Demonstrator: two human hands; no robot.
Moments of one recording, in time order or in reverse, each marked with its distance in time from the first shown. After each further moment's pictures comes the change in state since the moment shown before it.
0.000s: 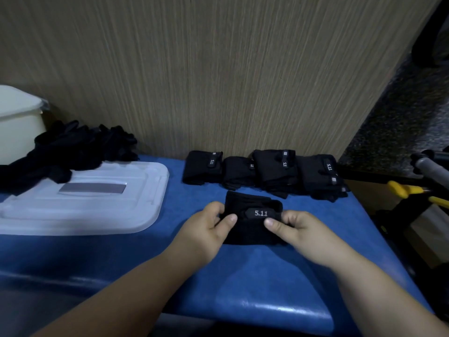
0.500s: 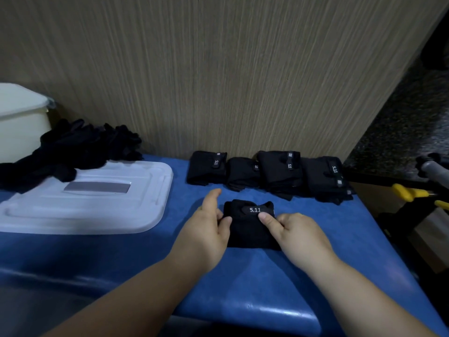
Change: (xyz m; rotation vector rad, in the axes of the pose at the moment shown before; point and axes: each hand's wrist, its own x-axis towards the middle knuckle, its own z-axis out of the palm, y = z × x) left_hand -0.006 0.004 0.000 0.106 0.183 0.078; right_hand 0.005 -0.019 0.023 -0.455 0.241 0.143
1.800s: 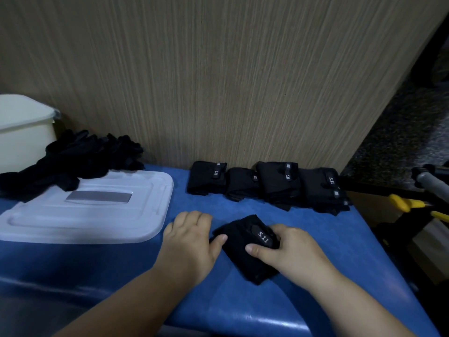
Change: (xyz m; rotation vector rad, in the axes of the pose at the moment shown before) left_hand 0.002 -0.024 -0.008 0.655 0.137 0.201; right_hand -0.009 -0.003 -0.002 0.098 -0.119 -0.034
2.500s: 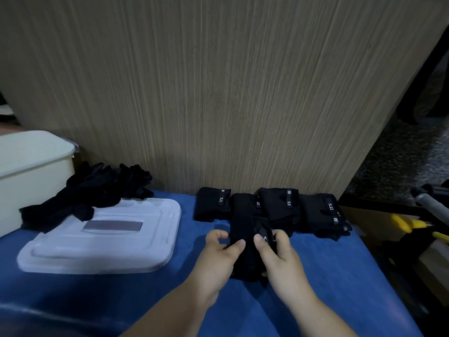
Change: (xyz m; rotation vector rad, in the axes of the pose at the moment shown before) left_hand 0.022 0.039 -0.023 -1.280 -0.293 -0.598; right_hand 0.004 -0.038 0.012 0.601 0.232 0.035
